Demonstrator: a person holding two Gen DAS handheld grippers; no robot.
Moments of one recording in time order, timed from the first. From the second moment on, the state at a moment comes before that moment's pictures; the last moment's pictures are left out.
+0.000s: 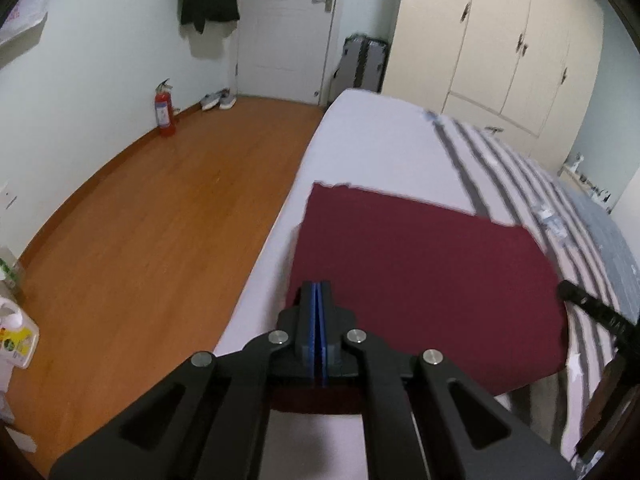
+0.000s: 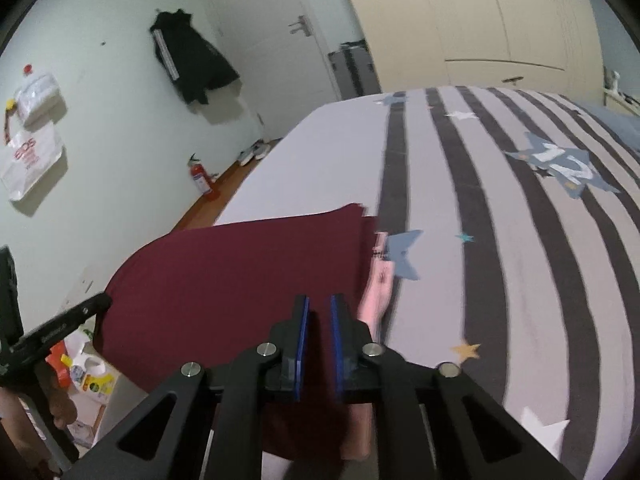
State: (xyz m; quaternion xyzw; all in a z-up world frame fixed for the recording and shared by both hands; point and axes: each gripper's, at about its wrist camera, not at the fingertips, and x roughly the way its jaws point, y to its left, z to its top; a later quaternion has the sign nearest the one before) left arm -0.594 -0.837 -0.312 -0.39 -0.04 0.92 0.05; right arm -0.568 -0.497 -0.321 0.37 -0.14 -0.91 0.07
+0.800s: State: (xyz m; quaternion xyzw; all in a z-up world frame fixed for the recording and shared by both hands) left arm -0.382 -0.713 -0.200 -0.33 -0.07 0.94 0.03; right arm -0.383 -0.432 -0.218 0.34 -0.09 -0.93 0.10
